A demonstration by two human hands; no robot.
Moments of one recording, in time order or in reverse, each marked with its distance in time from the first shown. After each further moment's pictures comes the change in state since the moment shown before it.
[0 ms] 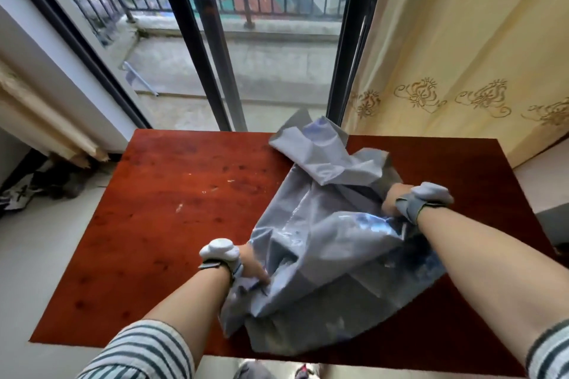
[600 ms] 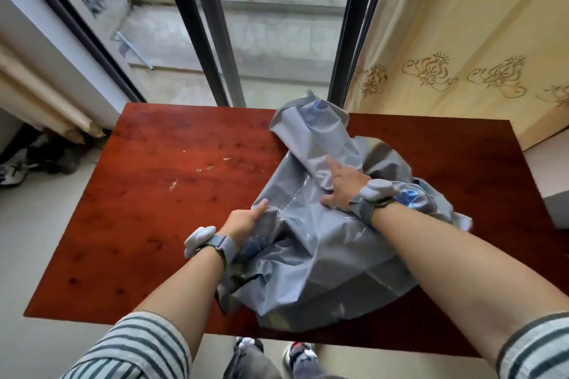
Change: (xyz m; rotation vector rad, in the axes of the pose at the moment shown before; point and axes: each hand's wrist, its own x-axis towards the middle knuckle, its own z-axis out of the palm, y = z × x) left_hand 0.025 0.002 0.006 -1.093 0.143 0.081; right_hand 0.033 -0.081 0.042 0.189 0.275 -0.500
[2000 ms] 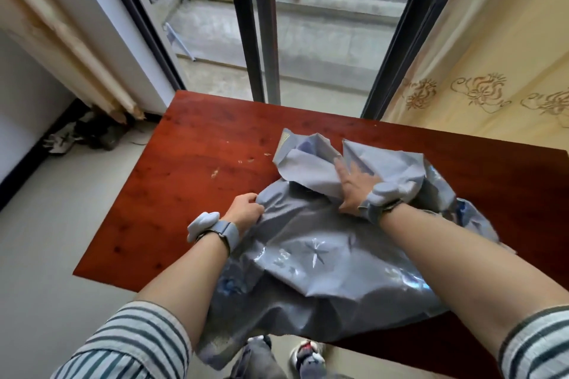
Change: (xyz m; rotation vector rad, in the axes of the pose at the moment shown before) left_hand -0.003 -0.002 -0.076 0.171 0.099 0.146; right_hand 0.018 -0.062 -0.002 -0.219 -0.132 -0.036
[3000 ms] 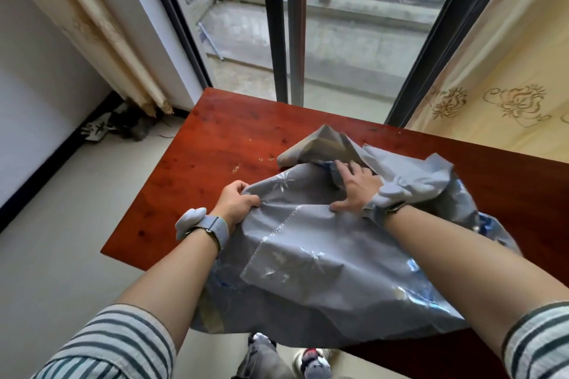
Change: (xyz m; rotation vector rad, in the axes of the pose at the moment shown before) left_hand -0.022 -0.002 -0.042 -0.178 0.178 0.011; right_hand 0.006 -0.028 -0.003 -0.004 0.182 -0.144
